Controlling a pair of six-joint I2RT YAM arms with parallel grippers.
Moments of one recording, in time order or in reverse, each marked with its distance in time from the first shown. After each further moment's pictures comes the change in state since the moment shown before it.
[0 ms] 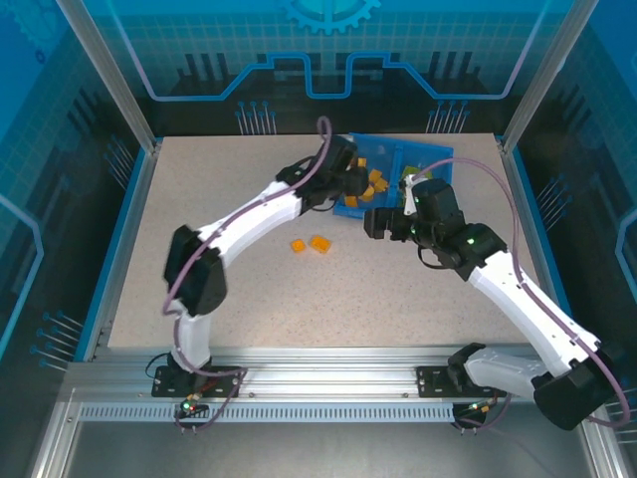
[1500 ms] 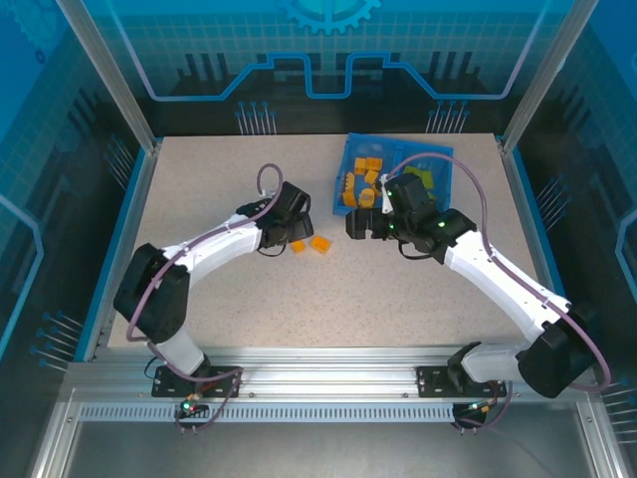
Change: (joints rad) left arm 0.115 -0.494 -0.875 -0.019 -0.114 -0.314; right arm 0.059 0.220 0.066 0.013 -0.057 0.019
